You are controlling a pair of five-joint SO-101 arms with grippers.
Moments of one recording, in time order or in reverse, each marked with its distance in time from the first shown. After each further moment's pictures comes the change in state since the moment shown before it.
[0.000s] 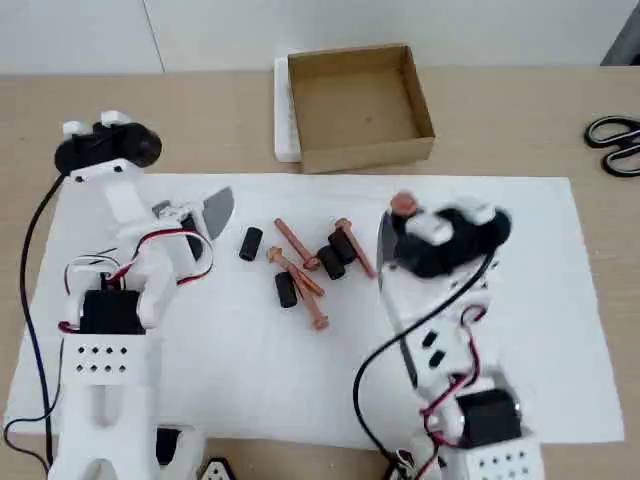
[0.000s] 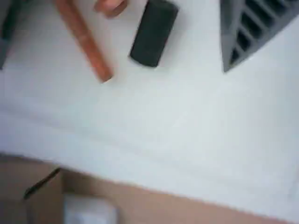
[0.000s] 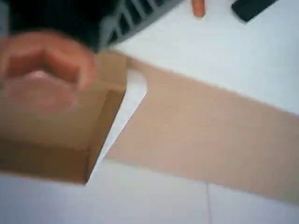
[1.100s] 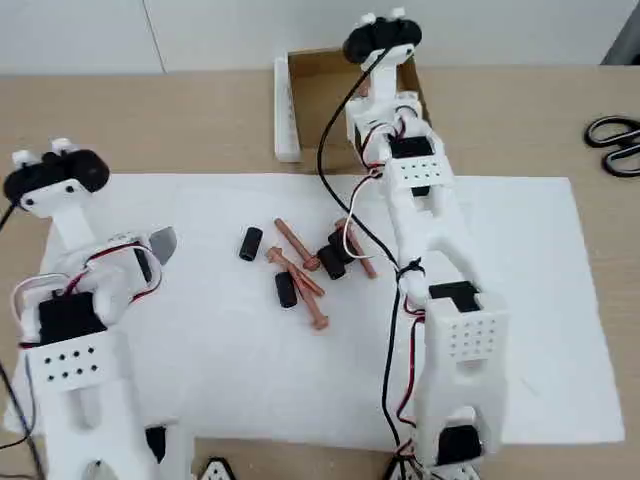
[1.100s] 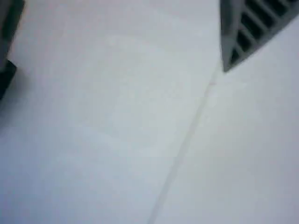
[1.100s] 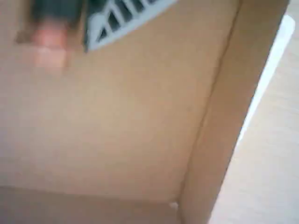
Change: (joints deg) left arm -14.1 0.0 0.0 10.1 -7.8; right arm 3.5 115.1 -87.8 -6.0 0.3
